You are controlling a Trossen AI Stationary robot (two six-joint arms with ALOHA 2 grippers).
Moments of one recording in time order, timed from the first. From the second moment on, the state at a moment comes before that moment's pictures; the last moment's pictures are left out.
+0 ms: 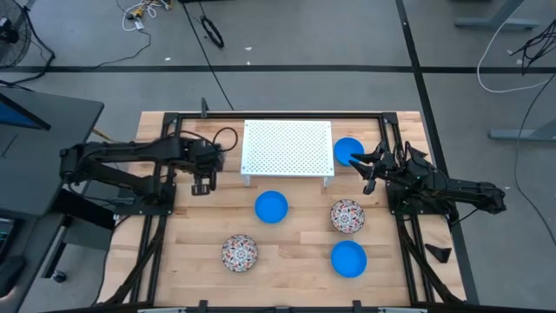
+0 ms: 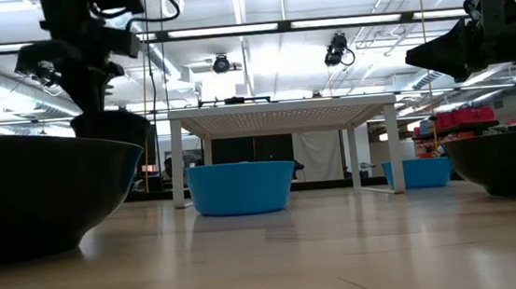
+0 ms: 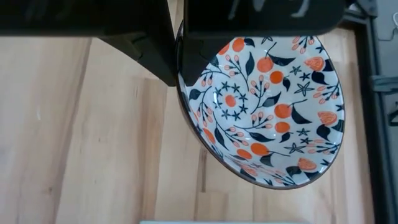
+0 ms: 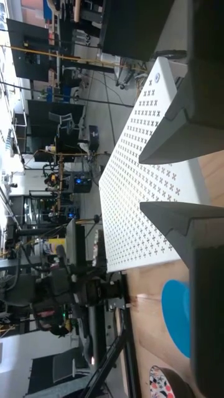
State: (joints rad) left arm 0.15 1.18 0.97 -1.12 -0.23 0.13; right arm -0.16 0.02 0.02 0.07 0.20 -0.01
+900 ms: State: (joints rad) left arm 0.15 1.18 1.40 -1.49 -0.29 0.25; right arm -0.16 0.02 0.02 0.07 0.20 -0.01
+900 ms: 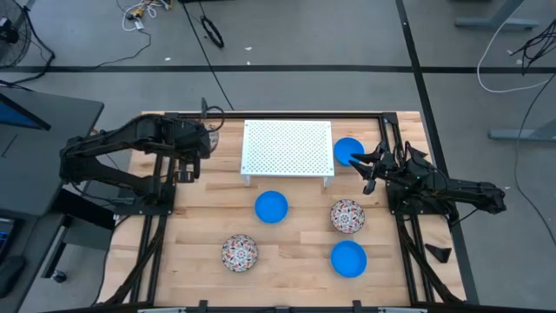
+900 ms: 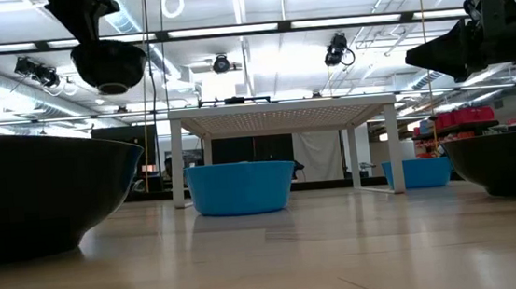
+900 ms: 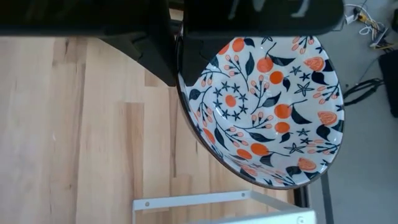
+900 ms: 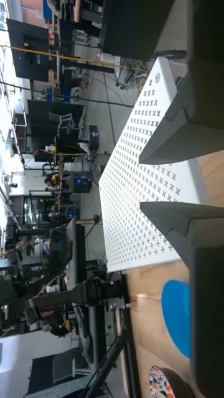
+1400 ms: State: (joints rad) left arm 0.13 1.18 1.50 -1.57 -0.29 0.24; right arm -0.16 0.02 0.02 0.07 0.20 -0.01
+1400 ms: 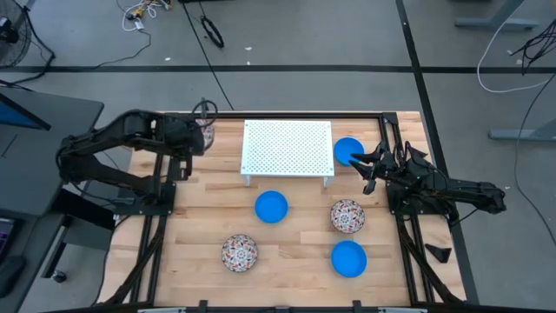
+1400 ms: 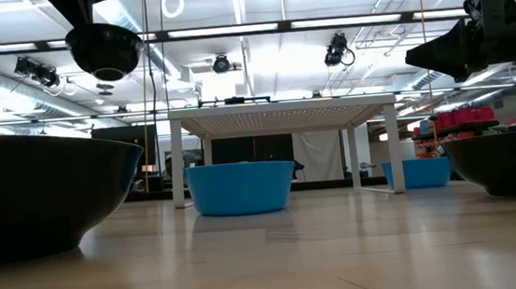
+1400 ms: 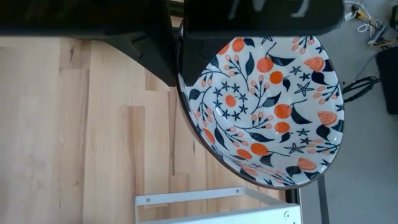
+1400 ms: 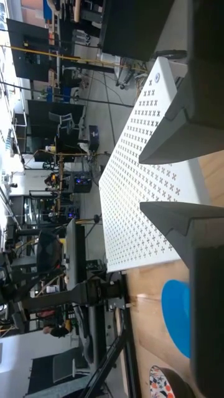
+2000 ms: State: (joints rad) left arm 0.12 1.29 1.50 -1.52 -0.34 0.25; right arm -0.16 0.02 0.02 0.07 0.20 -0.01
